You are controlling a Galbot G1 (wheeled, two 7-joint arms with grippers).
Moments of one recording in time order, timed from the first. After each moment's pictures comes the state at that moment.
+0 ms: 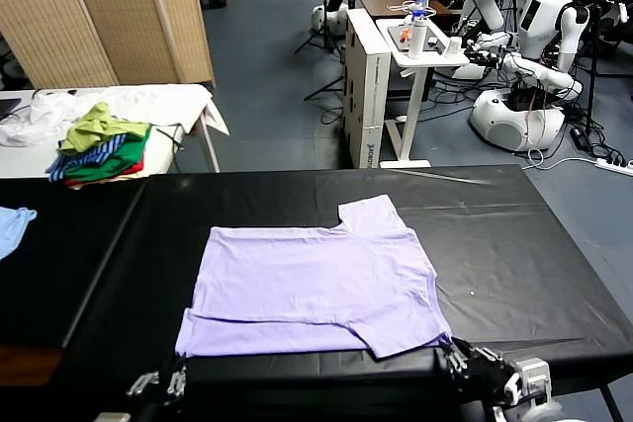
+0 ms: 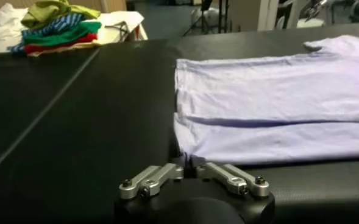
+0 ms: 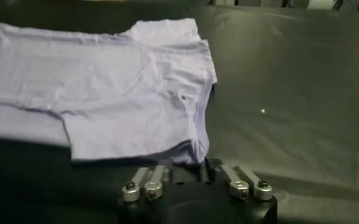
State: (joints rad) left arm 2.02 -1.20 -0.65 -2.37 -0.37 0.44 -0.23; right arm -1.82 1.00 0.74 2.44 0.69 -0.69 0.13
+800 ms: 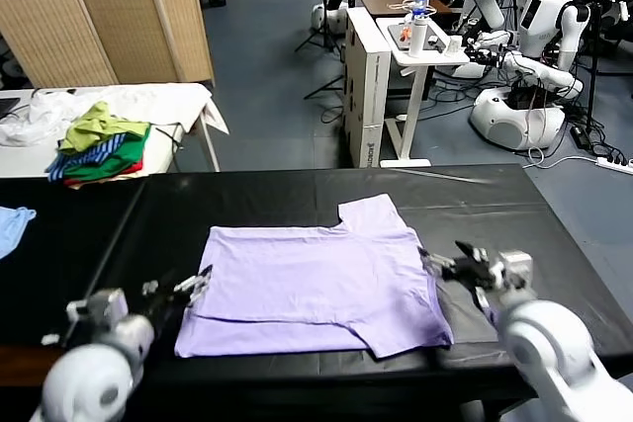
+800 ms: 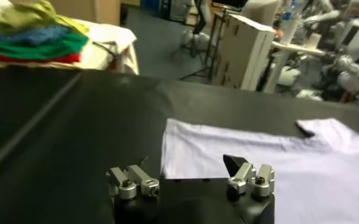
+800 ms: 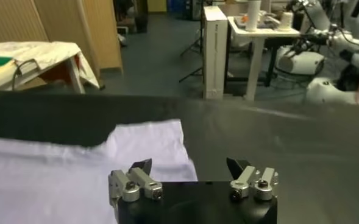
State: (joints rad) left arm 1.16 -0.93 -0.46 -1.95 -1.05 0.65 -0.39; right arm -0.82 1.00 0.23 1.79 0.80 -0.74 0.28
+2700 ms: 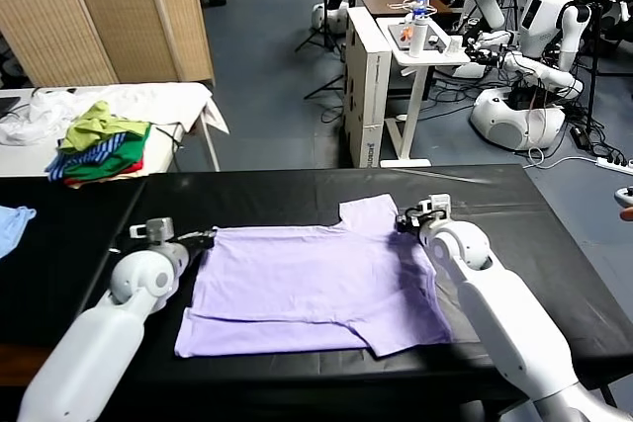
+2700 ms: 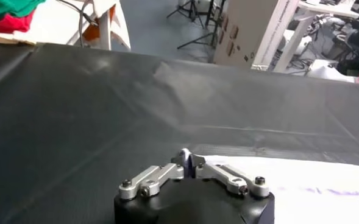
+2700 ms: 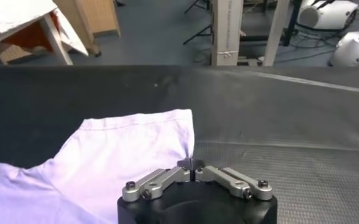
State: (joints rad) left arm 0.89 -0.94 -0.27 -1.64 -0.98 0.63 -0.31; right arm -0.69 1.07 0.15 1.52 0.76 -0.65 0.13
